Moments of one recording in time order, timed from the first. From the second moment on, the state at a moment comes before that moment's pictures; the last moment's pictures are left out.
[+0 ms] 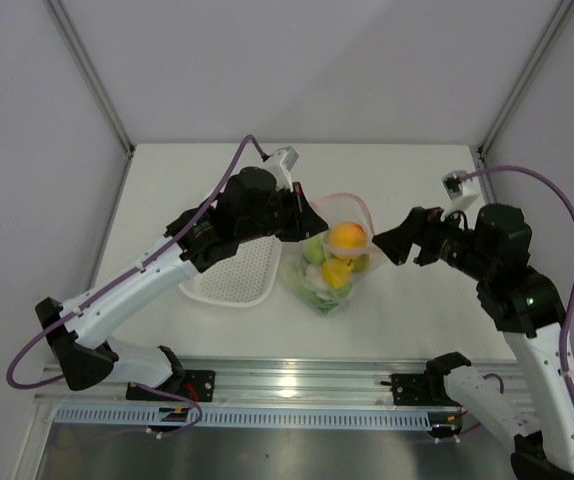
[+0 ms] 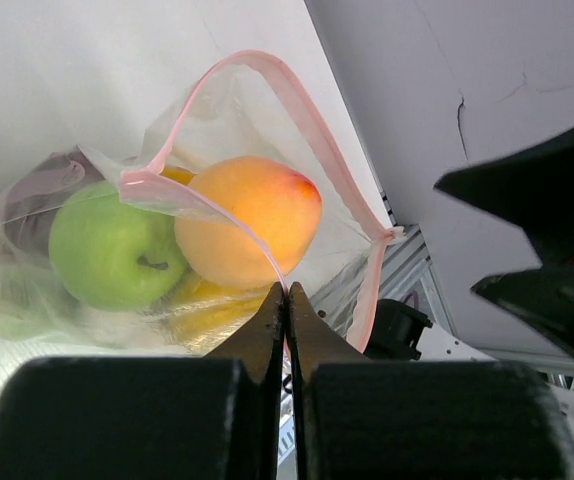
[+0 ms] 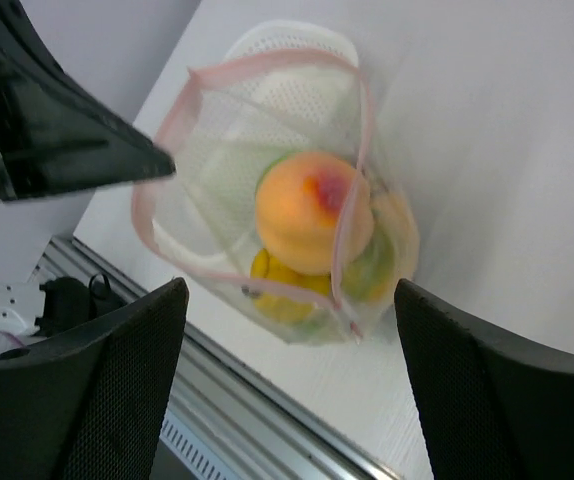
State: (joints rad) left arm -0.88 1.35 1.47 -0.54 0.05 -0.76; right arm 0.32 0.85 1.25 -0.73 -0.35 0.36
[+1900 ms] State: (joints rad) left arm -0.83 1.31 1.40 -0.50 0.09 -0.79; right arm 0.45 0.60 0.47 0.11 -0.33 0.33
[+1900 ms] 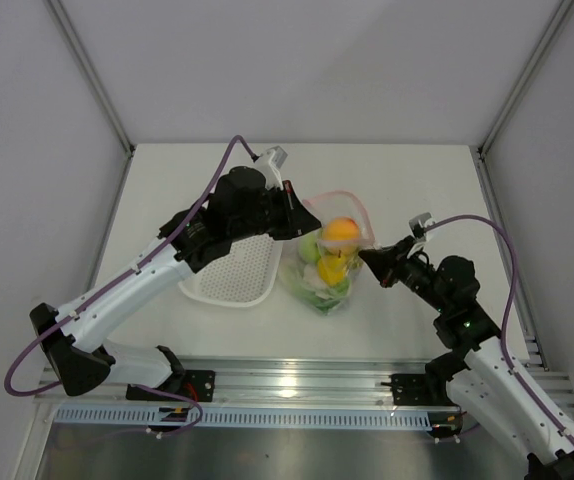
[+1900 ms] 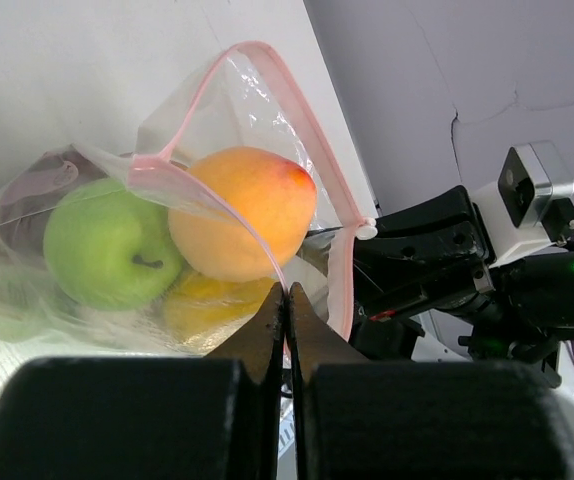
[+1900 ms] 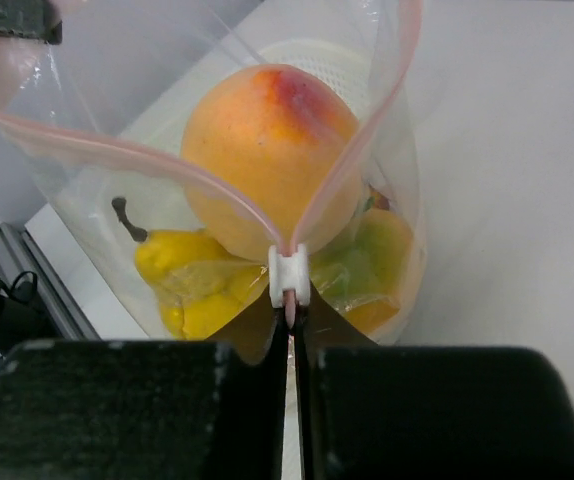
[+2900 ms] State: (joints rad) left arm -0.83 1.15 1.37 -0.58 0.04 -0.40; right arm 0.43 0.70 0.70 -0.06 -0.55 0.25
